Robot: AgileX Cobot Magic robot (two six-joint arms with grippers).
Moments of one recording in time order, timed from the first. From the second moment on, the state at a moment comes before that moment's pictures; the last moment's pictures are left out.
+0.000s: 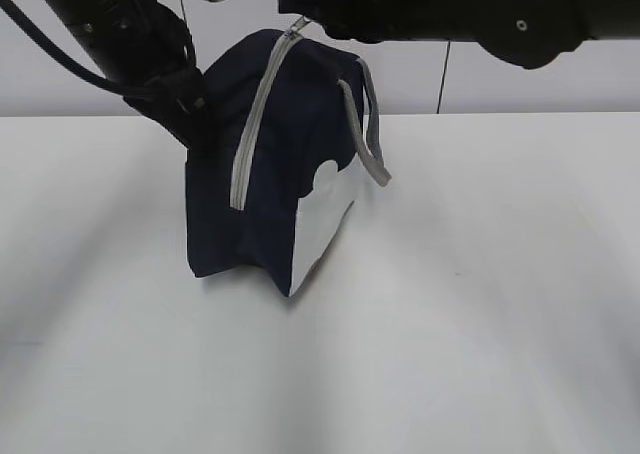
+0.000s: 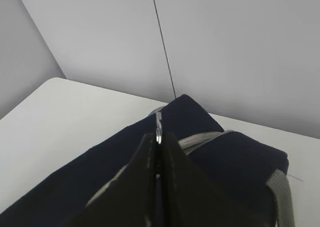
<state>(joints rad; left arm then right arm) -0.40 1.88 -1.72 -0.29 1.20 0.49 0.46 1.77 -1.37 -0.43 -0.03 0.62</state>
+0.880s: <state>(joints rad) -0.40 1.88 -1.72 -0.27 1.20 0.49 0.36 1.89 -1.48 -0.44 0.01 0.62</state>
